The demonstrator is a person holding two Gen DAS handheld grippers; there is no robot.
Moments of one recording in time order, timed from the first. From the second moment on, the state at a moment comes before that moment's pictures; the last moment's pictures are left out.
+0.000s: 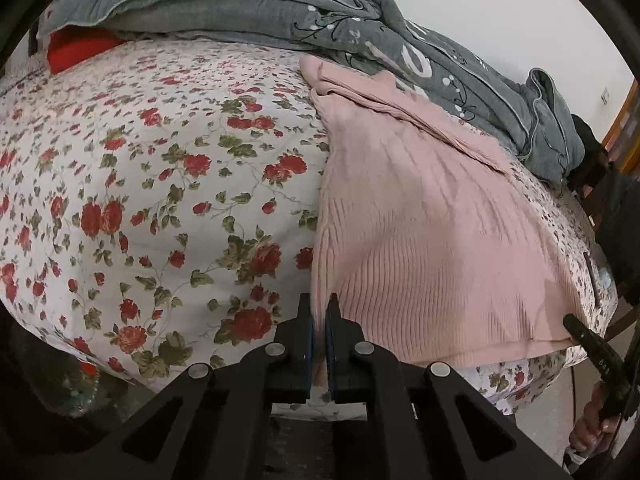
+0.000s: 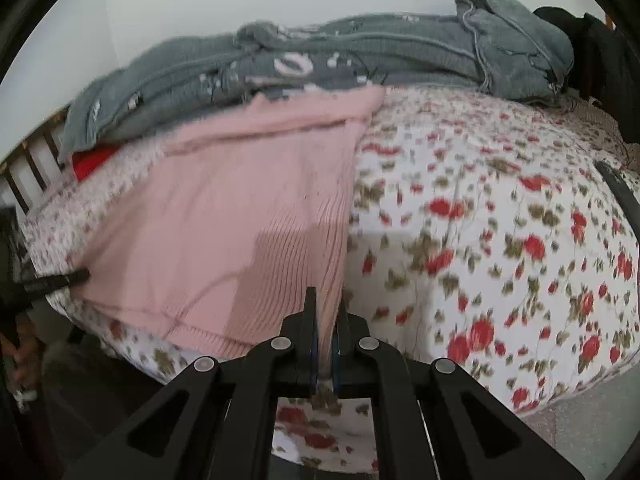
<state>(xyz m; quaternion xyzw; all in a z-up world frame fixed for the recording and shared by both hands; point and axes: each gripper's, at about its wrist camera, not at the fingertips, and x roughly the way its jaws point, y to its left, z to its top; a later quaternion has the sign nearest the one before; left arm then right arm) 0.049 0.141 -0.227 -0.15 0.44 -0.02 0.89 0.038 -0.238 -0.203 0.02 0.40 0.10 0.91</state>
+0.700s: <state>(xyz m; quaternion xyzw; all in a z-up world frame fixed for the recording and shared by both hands) 0.054 0.134 -0.198 -0.11 0.46 0.01 0.88 0.046 -0.259 -0.180 0.04 0.40 0.09 0.91</state>
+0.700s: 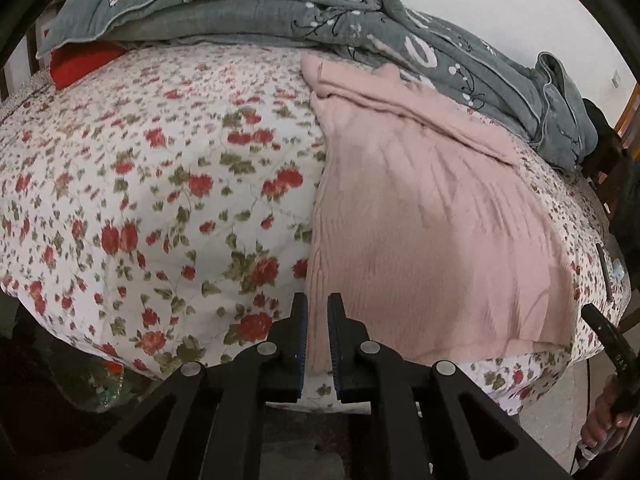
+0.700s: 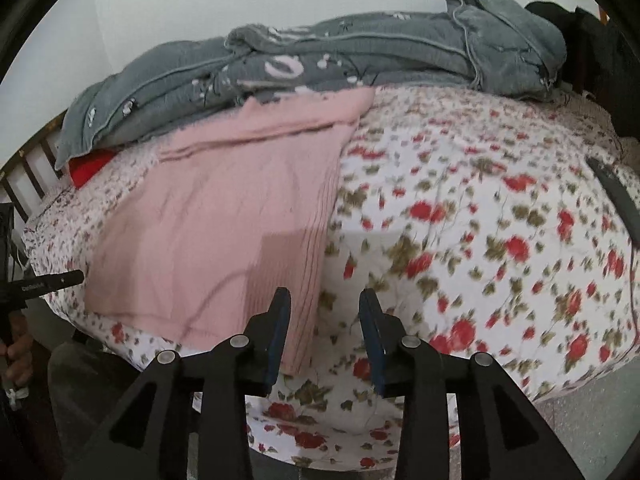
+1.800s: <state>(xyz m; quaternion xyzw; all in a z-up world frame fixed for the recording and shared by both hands) 0.337 0.155 -0.183 -0.11 0.40 0.04 0.91 0.367 -0.228 -0.146 0.00 0.33 0.06 0.94</state>
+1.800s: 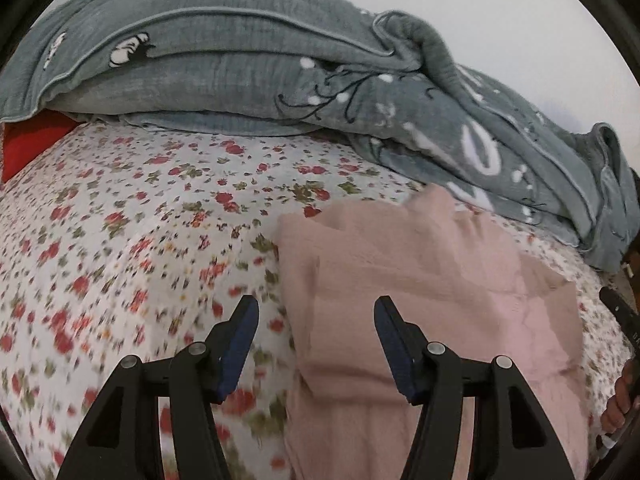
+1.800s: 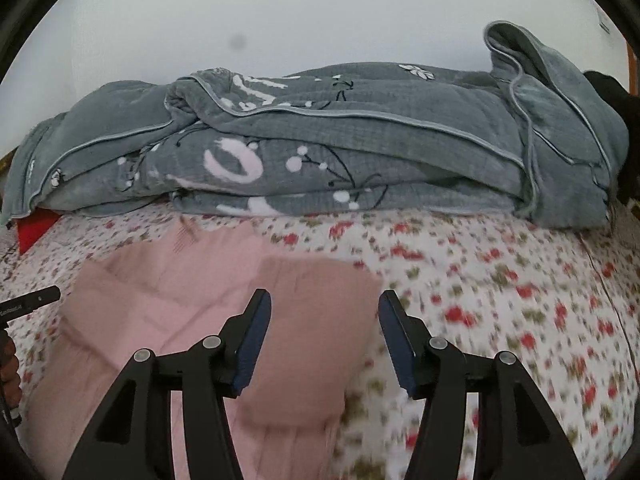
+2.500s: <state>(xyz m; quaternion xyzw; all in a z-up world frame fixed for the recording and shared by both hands) 0.364 0.154 -0.222 -0.11 0.42 0.03 0.90 0.405 -0.243 -0.214 0.06 0.43 0.07 0.90</state>
